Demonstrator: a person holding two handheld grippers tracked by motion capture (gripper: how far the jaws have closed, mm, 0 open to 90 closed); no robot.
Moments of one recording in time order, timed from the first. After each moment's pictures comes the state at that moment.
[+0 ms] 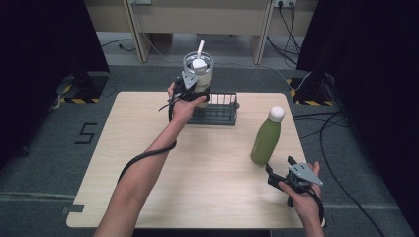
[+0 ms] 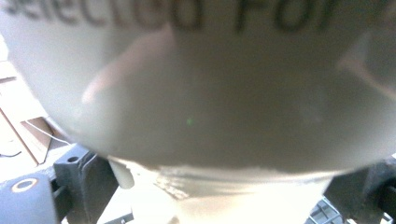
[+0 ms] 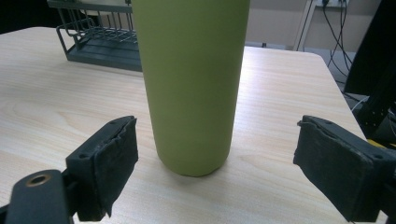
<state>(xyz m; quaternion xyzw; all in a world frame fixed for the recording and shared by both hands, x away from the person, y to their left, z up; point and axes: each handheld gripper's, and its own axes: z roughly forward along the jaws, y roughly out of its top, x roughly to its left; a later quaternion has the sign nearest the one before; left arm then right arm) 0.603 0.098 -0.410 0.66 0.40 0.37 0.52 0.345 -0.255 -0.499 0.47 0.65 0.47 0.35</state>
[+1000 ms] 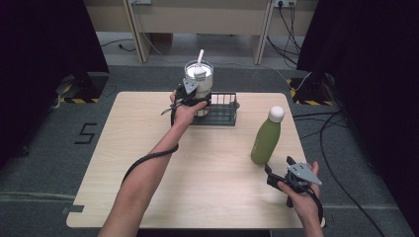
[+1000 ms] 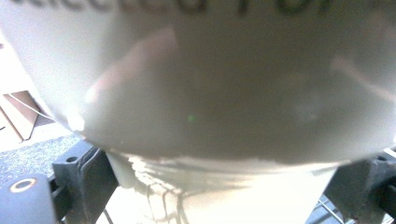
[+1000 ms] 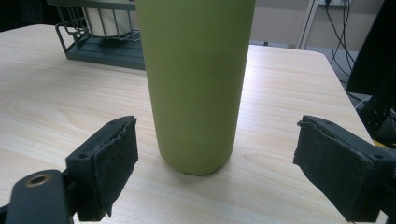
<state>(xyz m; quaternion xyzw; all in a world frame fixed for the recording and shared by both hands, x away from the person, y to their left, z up) 0.611 0.097 -0.440 0.67 0.42 0.34 0.51 0.346 -0.254 -0.501 0.47 0.66 0.47 0.35</state>
